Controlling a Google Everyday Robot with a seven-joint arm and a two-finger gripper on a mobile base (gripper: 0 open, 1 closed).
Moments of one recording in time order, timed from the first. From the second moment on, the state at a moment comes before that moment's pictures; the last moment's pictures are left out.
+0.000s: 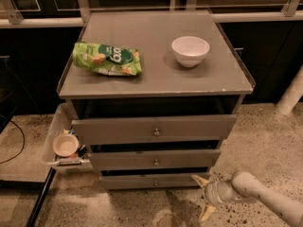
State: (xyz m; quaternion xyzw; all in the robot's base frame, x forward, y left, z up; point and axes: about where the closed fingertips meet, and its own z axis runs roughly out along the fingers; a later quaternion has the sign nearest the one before) arm 0.484 -0.229 0.267 -0.69 0.63 0.17 0.31
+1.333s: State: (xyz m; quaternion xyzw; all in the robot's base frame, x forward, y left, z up) arm 0.523 -0.218 0.211 -0.69 0.65 0.13 0.31
